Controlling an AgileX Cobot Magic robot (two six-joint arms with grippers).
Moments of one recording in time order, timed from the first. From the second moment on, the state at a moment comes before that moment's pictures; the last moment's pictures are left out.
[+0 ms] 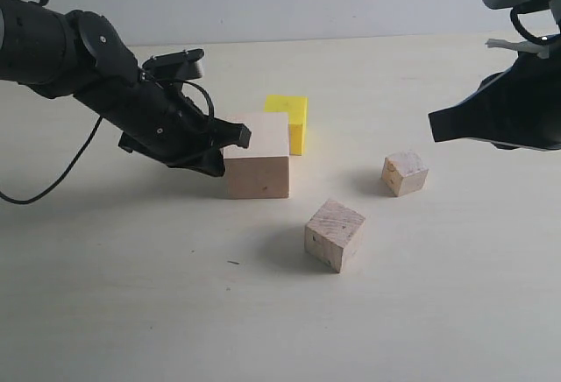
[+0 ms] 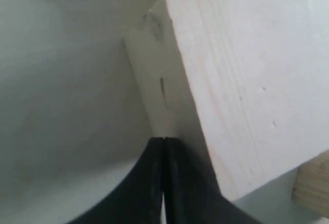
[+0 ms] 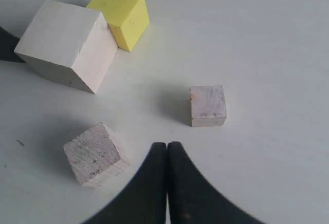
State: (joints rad) left arm -0.47 1.97 -1.17 -0.61 0.53 0.31; right arm 0.42 1.13 -0.71 0.07 0.51 0.05
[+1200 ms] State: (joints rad) left arm -0.35 1.50 -1.17 -0.37 0.70 0.15; right arm 0.42 1.82 -1.63 0.08 0.83 0.10
